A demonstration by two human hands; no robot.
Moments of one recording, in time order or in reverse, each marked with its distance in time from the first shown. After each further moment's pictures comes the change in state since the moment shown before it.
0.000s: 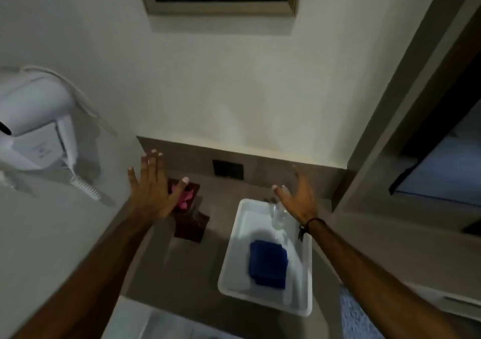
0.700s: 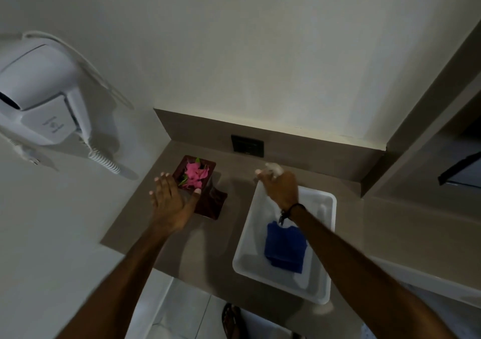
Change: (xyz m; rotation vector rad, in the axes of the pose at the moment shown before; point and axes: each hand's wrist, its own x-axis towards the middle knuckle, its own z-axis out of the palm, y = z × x) left_hand -0.057 -0.005 0.047 -0.154 -0.328 -0.300; right_hand 0.011 -0.004 0.109 0.050 -0.178 -0.027
